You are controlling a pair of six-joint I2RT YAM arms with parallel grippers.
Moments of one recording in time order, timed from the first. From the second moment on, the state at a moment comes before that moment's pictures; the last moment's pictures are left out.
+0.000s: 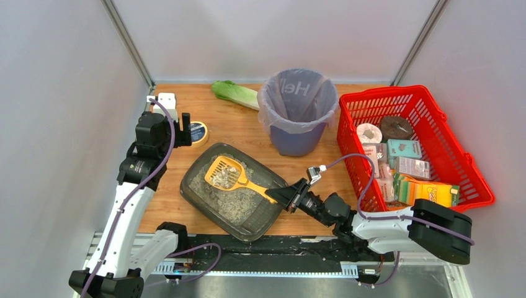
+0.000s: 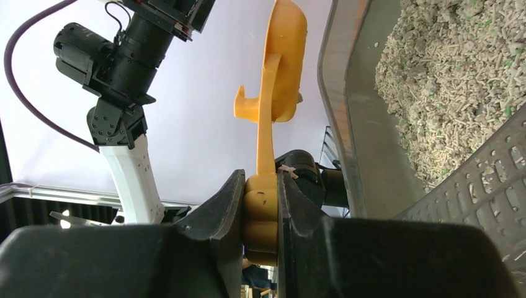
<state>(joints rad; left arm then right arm) -0.18 0.88 1.05 -0.56 -0.24 0.01 1.16 1.14 0.12 1.13 0.18 1.48</state>
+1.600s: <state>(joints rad) -0.18 0.88 1.05 -0.56 -0.23 0.01 1.15 1.02 0.20 0.88 0.13 1.41</state>
